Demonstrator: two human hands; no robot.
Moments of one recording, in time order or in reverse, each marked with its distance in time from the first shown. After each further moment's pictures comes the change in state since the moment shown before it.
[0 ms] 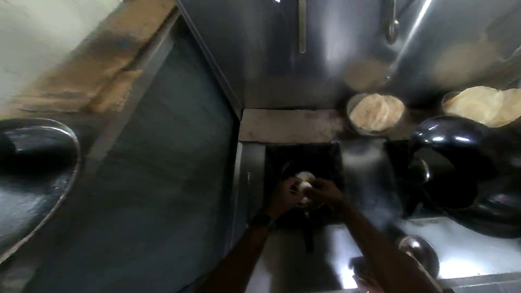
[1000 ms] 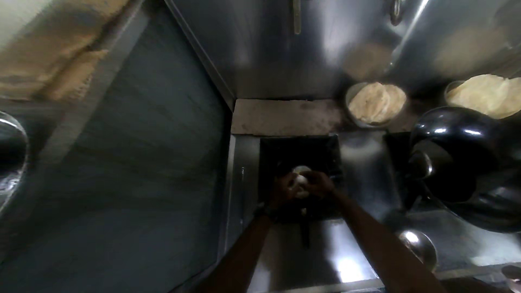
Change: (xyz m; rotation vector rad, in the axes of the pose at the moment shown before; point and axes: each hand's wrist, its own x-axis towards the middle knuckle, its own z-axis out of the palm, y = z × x) left_hand 0.029 -0.050 0.033 0.155 0.023 0.005; right_hand 0.049 0.037 -0.015 -0.466 -0.035 -0.223
